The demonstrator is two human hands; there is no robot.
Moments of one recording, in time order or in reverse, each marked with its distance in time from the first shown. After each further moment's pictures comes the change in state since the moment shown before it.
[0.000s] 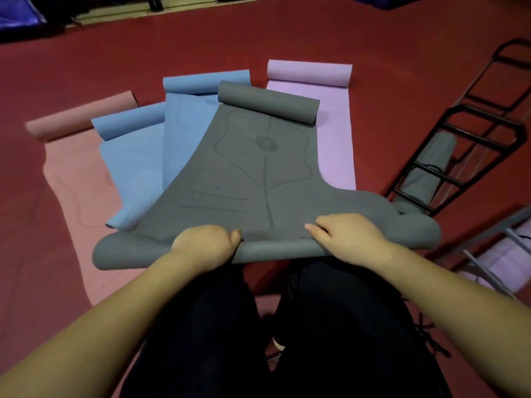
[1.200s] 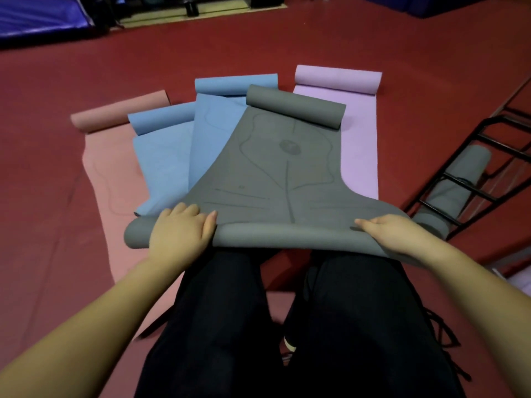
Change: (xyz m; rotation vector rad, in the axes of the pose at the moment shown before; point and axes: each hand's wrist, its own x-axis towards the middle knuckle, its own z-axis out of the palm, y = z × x) left_hand -0.042 -0.066 0.034 -0.087 0.556 -0.210; right_hand 0.000 0.032 -0.014 0.250 -0.257 0.341
